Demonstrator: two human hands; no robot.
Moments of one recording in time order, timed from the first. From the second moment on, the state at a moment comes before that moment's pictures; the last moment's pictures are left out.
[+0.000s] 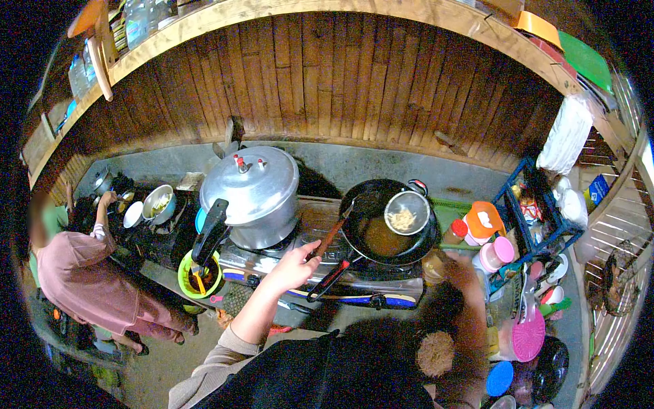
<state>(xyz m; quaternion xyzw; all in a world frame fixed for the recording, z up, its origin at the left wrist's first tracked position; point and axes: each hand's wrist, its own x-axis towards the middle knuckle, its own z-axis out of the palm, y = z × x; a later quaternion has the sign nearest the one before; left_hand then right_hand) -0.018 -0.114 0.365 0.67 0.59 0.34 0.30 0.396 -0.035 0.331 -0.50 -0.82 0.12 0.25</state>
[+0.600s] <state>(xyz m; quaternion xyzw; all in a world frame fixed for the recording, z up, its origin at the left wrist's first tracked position) -0.013 -0.112 0.364 0.66 0.59 0.33 0.32 0.388 -0.045 0.326 -0.54 -0.81 0.20 0.09</state>
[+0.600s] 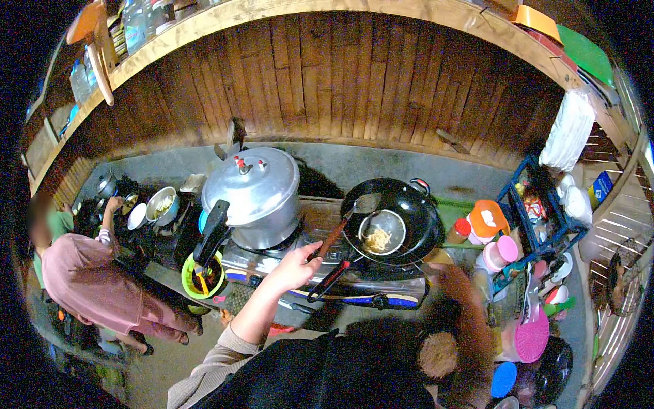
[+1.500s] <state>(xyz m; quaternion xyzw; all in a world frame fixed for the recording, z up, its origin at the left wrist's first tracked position) -0.009 -0.118 0.383 0.63 0.62 0.31 0.35 0.360 -0.043 0.291 -0.51 -0.82 0.11 0.24</state>
